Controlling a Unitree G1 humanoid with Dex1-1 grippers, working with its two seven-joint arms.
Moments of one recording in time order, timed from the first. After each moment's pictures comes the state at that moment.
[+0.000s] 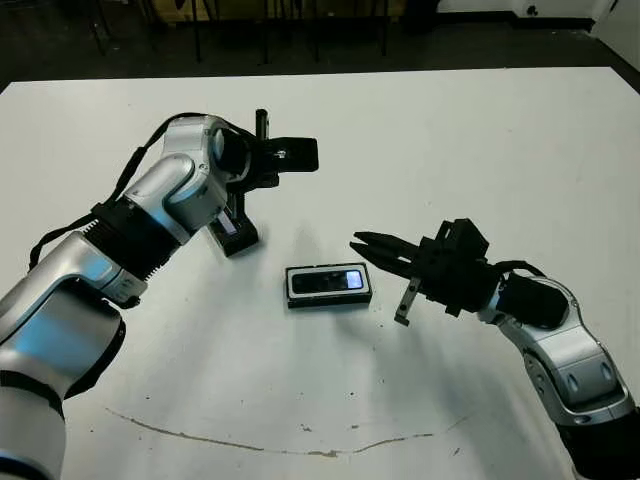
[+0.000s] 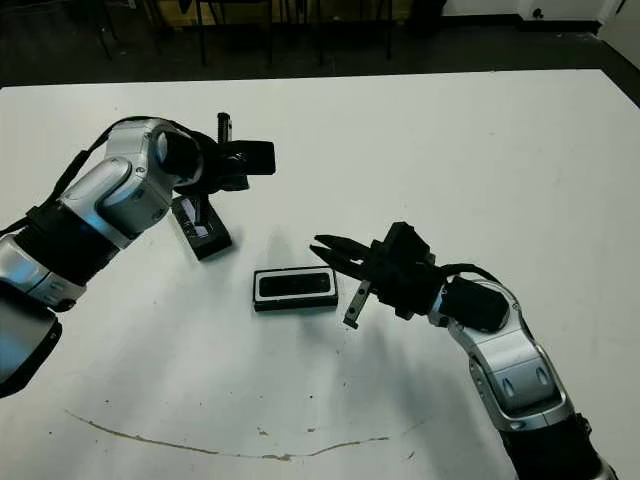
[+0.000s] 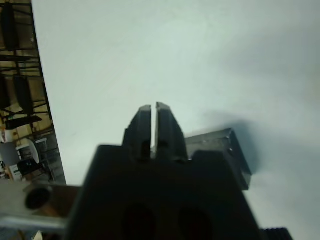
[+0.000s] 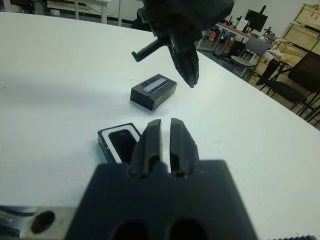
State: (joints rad) left arm -1.01 0.54 -0.67 0.33 0.45 0.49 -1.04; right arm -0.18 -0.50 0.20 -0.30 0.19 0.22 0.74
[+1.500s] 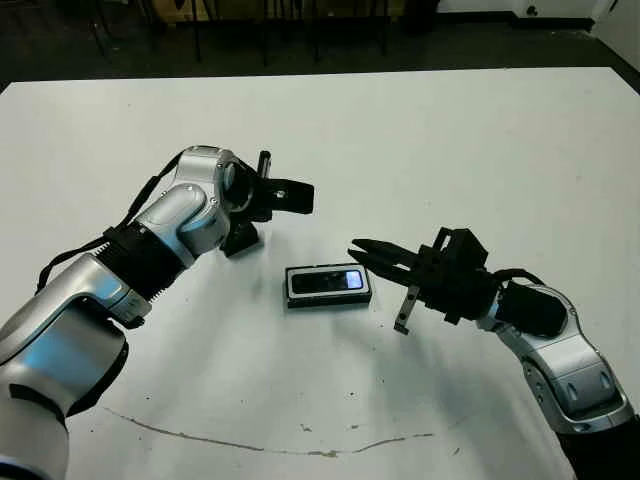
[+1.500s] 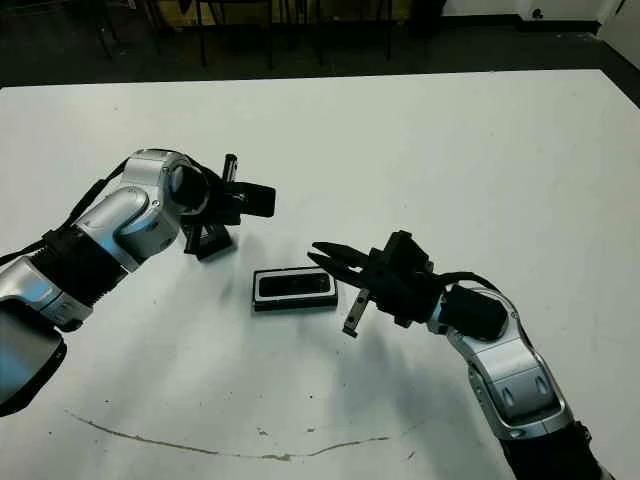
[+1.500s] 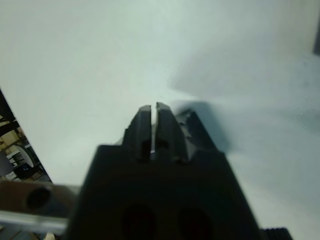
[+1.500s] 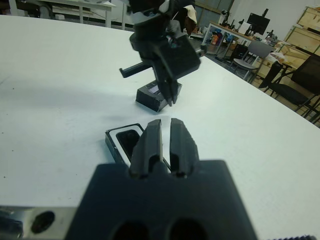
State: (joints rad) left arm -0.91 0.54 -0.72 0.32 0.60 0.45 -1.15; right arm -0.15 -0.49 0.21 -0.30 0.20 0.18 0.75
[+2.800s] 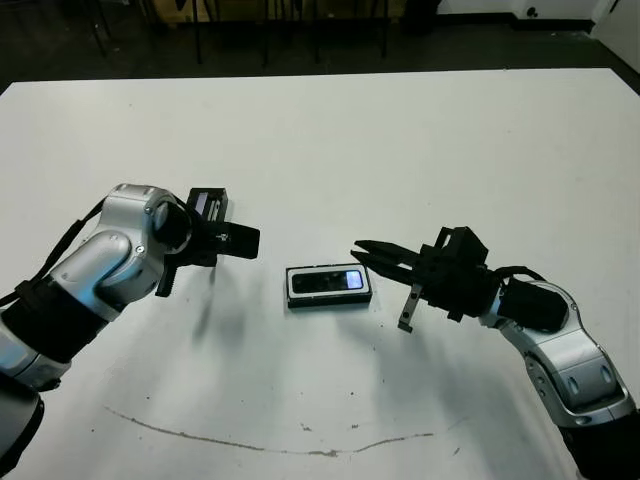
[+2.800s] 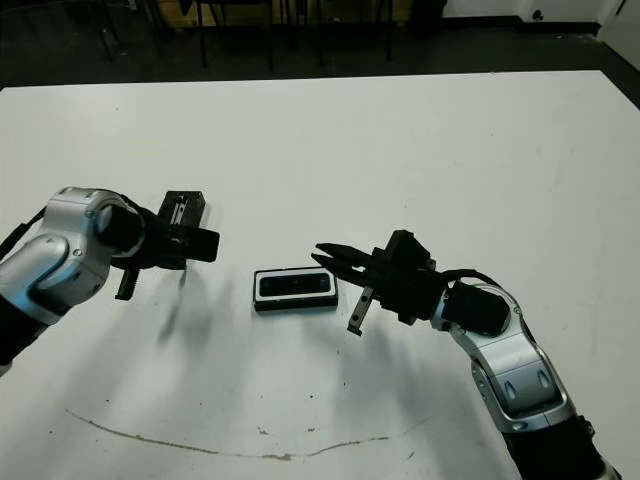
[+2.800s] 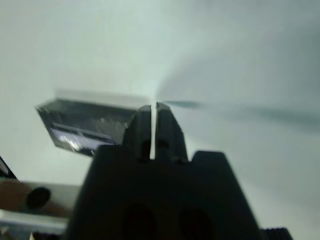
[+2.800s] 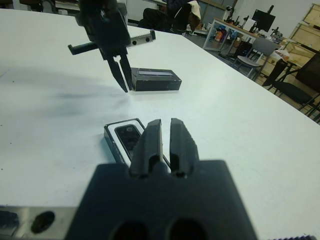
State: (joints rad) left arm -0.61 0.78 -0.56 -0.14 0.55 0.48 -1.31; right arm -0.17 -0.51 0.21 -0.26 0.21 0.16 0.77
